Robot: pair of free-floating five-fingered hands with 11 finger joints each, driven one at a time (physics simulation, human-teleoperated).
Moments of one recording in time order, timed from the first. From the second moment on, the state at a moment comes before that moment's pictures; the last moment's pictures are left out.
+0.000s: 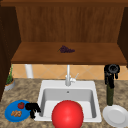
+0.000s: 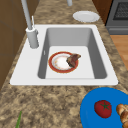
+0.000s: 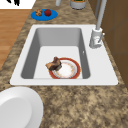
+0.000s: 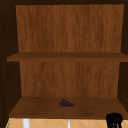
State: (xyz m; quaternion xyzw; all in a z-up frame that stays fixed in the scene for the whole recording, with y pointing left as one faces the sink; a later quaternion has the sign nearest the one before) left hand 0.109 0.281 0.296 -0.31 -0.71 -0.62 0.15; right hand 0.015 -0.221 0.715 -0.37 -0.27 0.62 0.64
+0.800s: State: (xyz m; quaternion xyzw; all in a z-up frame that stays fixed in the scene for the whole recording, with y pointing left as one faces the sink) left hand 0.109 0.281 0.296 -0.31 -0.71 -0.62 0.15; right hand 0.016 -0.125 0.836 -0.37 -0.27 0.62 0.64
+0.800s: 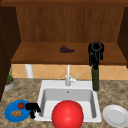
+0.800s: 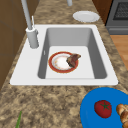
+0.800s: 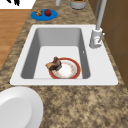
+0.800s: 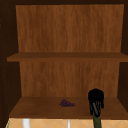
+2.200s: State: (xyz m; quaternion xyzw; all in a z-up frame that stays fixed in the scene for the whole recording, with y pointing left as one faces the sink) left hand 0.109 0.281 0.296 -0.31 -0.71 -0.62 0.15; right hand 0.192 -0.071 0.907 -0.39 -0.26 0.61 0.63
